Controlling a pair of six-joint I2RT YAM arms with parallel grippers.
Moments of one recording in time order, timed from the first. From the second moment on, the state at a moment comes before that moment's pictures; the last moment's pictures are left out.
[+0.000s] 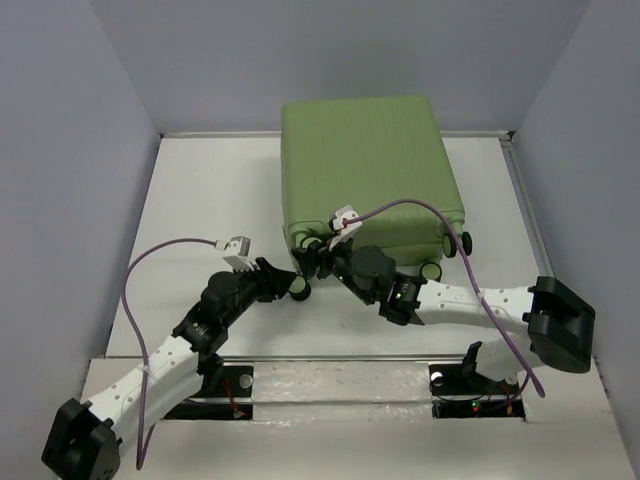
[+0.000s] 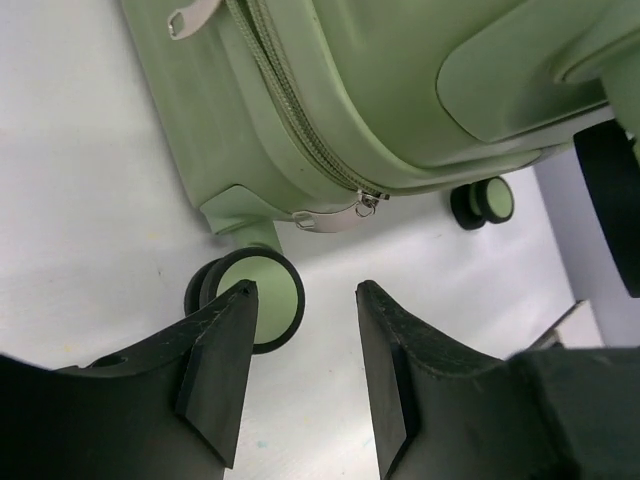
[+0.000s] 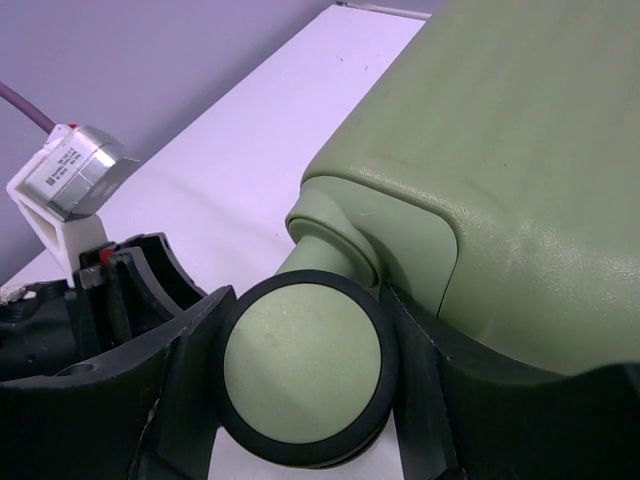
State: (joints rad) left arm -0.54 0.58 0.15 0.17 0.05 -0.75; right arm 1.14 1.40 0.82 0.54 0.45 0.25
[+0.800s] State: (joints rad) left arm -0.76 0.97 0.31 0.37 -0.27 -0.61; right arm 1.11 1.43 0.84 0.54 0.39 0.28
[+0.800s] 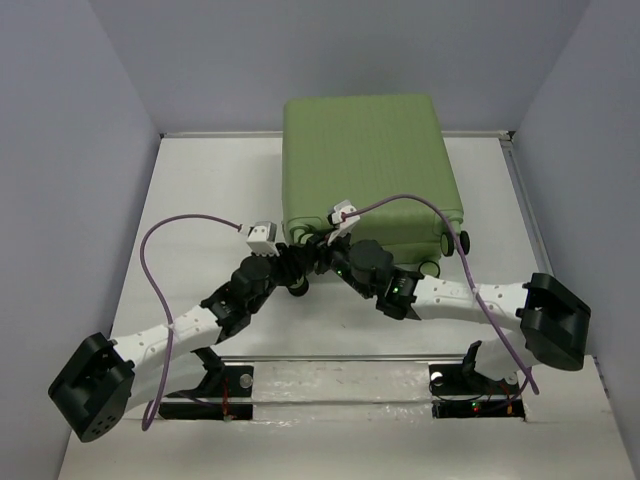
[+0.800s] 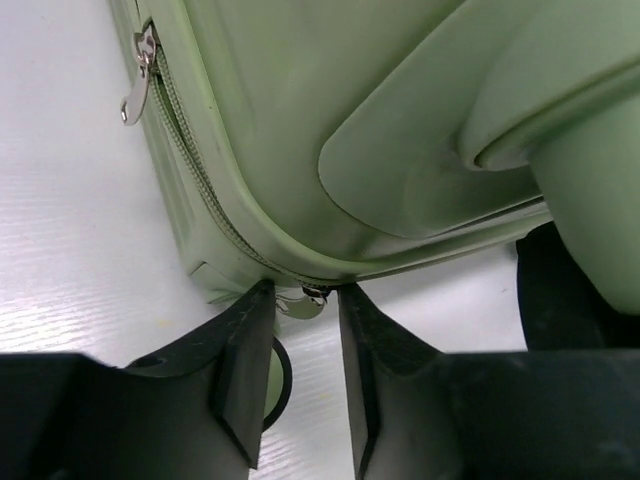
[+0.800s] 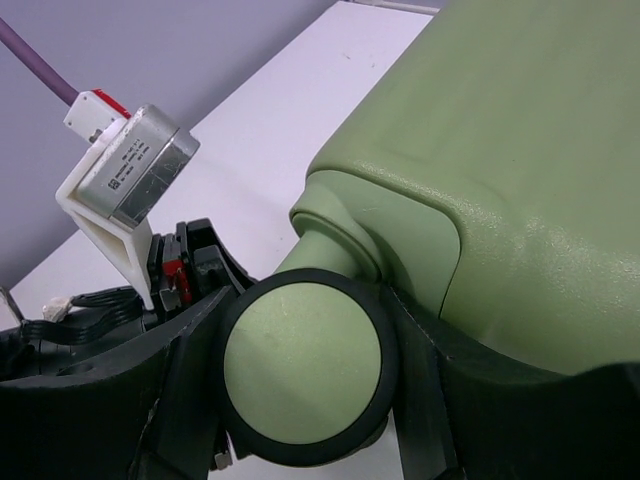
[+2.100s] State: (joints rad) left arm -0.62 1.09 0.42 0.25 -0.51 -0.60; right arm 1.07 0.91 0.57 0.23 0.29 0.35
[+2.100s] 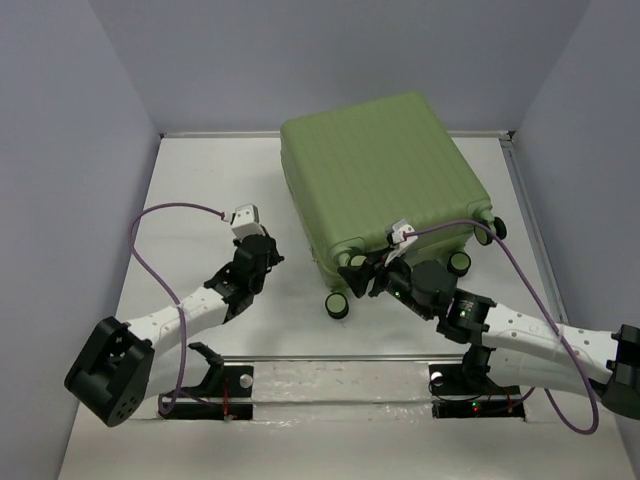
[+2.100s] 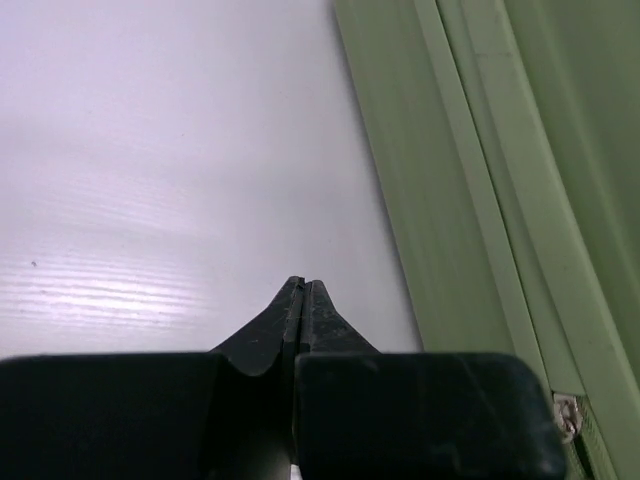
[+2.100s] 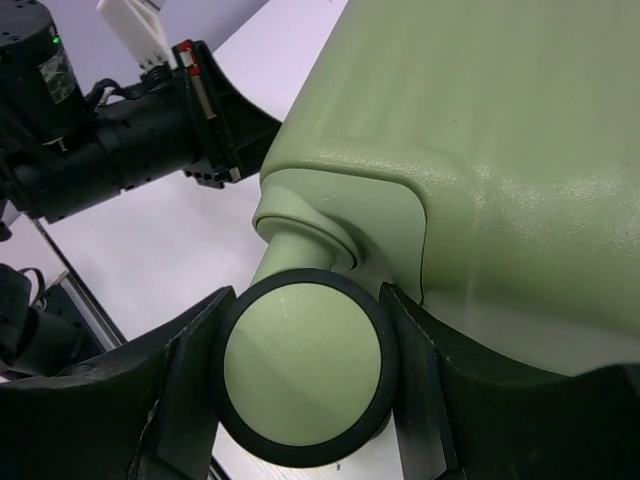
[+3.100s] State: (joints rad) left arm -0.62 0.41 0.85 -0.18 -0.36 -0.50; right arm 1.19 0.87 0.83 0.07 0.44 0.16
